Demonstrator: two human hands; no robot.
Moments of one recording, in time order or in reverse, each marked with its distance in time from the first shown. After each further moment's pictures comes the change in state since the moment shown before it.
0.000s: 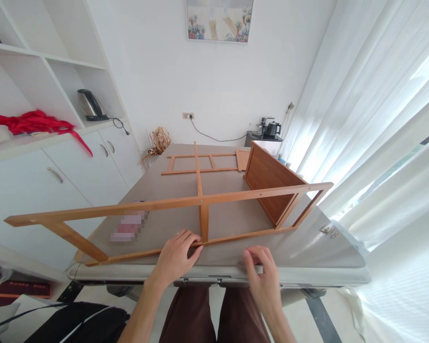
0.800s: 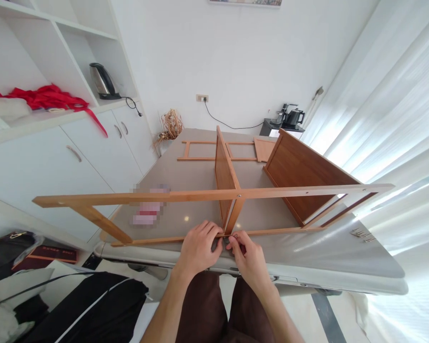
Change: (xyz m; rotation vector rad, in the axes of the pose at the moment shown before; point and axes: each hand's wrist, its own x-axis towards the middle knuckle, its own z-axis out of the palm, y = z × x) left_hand -0.002 0.001 0.001 -0.028 0.000 -0.034; right_hand 0.009 -0.044 0.079 0.087 -0.439 -0.046
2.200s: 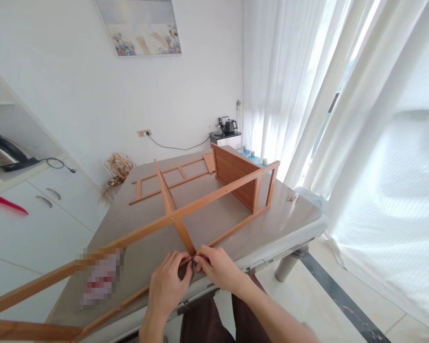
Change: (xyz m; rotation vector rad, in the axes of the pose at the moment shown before) left_hand 0.002 -0.012 0.011 0.072 -0.007 0.089; right_hand 0.000 -0.004 -0.018 0.065 -0.039 -0.117
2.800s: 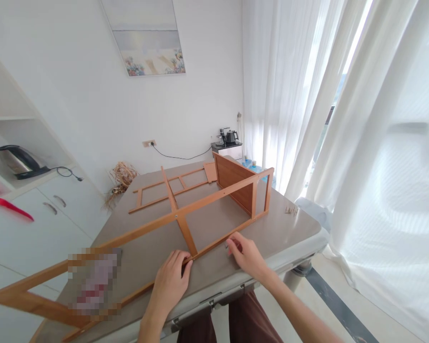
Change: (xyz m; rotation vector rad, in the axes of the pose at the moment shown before) left_hand 0.033 0.019 0.008 -0.047 -0.090 -0.042; right_hand -0.017 0.039 -0.097 -0.084 0.254 0.085
